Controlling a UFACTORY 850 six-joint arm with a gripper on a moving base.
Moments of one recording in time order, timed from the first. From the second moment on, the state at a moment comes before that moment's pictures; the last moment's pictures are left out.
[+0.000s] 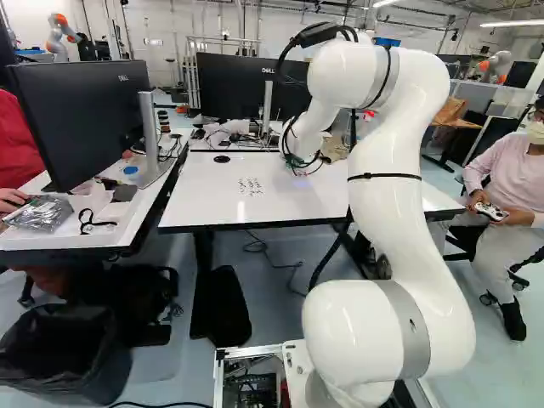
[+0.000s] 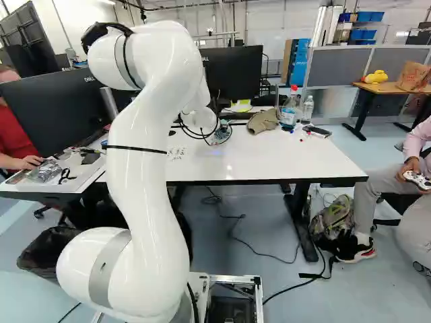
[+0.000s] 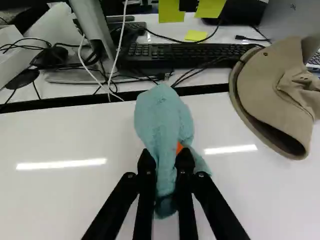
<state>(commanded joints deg) -5.1 -38.0 -72.6 0.0 20.0 0.0</state>
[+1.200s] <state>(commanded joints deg) -6.6 -44.0 -81.1 0.0 20.0 0.0</state>
